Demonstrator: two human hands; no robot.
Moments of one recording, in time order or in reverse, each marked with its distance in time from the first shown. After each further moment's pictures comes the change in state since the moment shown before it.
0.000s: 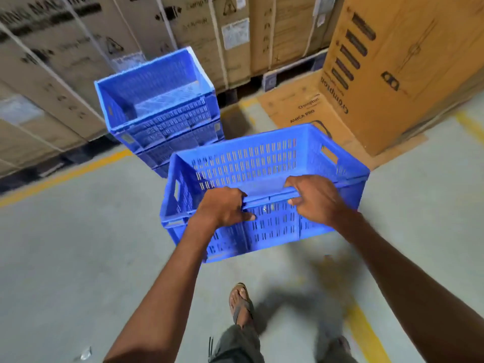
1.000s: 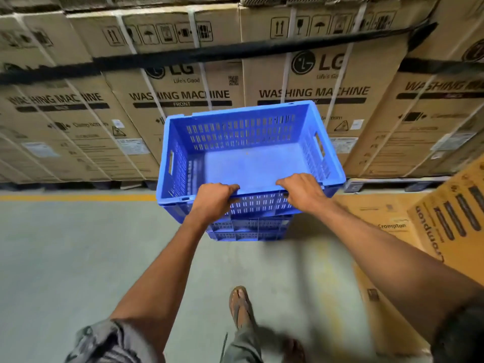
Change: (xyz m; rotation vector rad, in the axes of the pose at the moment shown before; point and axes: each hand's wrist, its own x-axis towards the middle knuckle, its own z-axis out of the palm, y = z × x) left_hand 0.136 -0.337 -0.186 0.224 0.469 -0.412; right_hand 0.507 -0.122 -0.068 -0.369 -0.142 -0.430
